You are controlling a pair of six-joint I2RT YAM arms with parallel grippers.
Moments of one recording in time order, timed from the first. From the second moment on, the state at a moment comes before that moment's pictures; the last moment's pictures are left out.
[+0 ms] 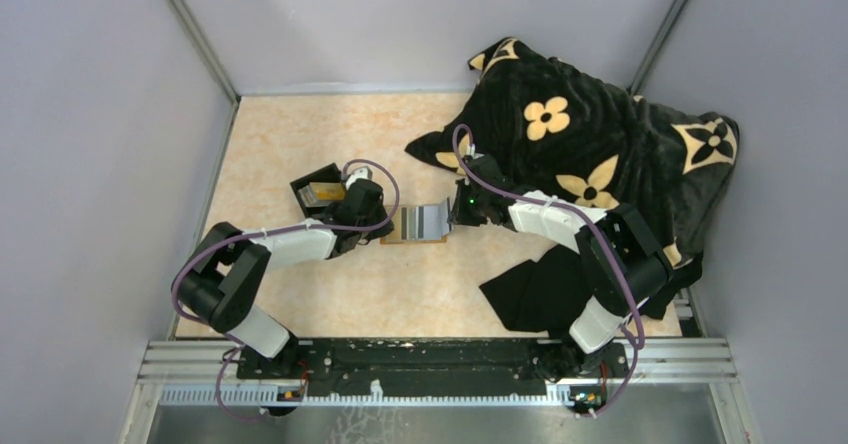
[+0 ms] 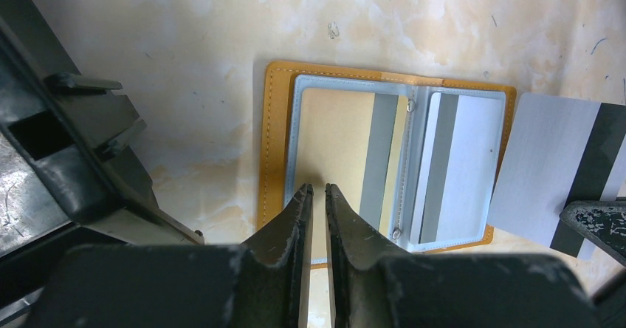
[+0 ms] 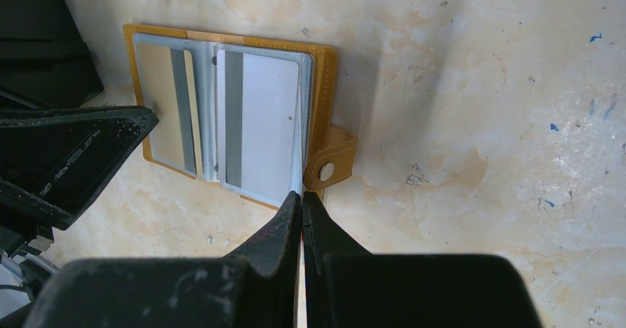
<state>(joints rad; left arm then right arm) -0.61 1.57 0.70 0.10 -0.21 -0.74 0.59 1.64 0.94 -0.15 -0.11 0.62</state>
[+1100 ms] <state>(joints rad) -0.62 1.58 0.70 0.11 -0.22 -0.75 0.58 1.60 0.91 -0.11 -0.09 0.66</state>
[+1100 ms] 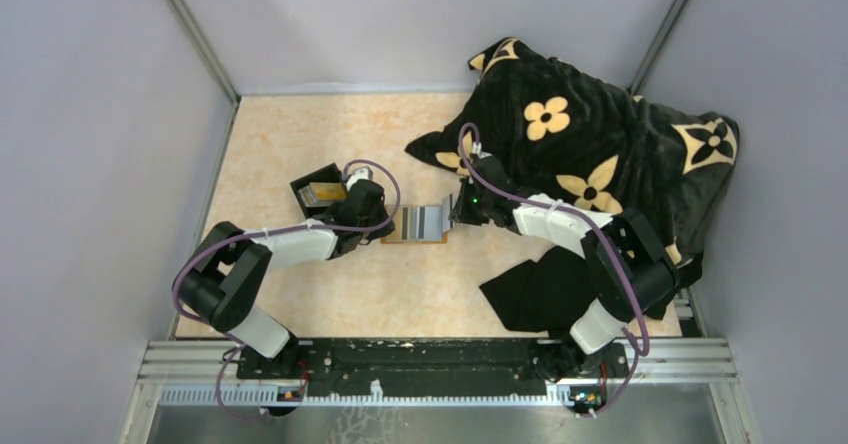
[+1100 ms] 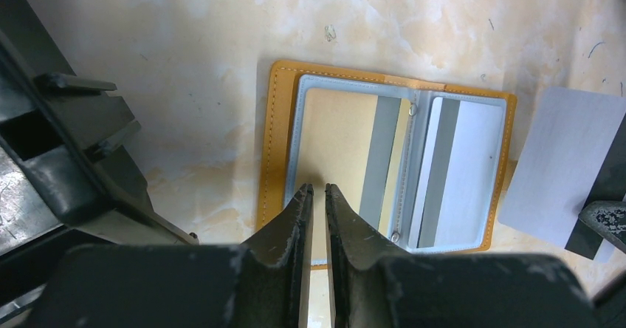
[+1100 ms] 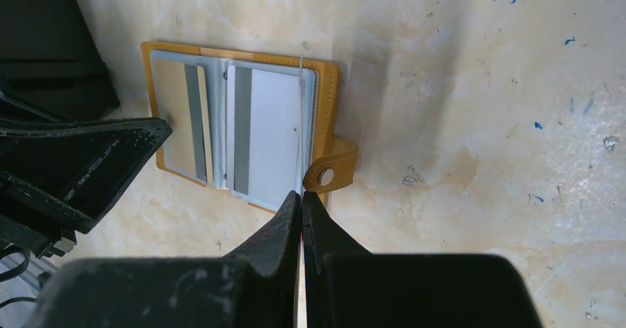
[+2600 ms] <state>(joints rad) -0.63 1.59 0.71 0.13 -0.22 -0.75 0.58 1.60 0.89 -0.12 -0.06 0.65</state>
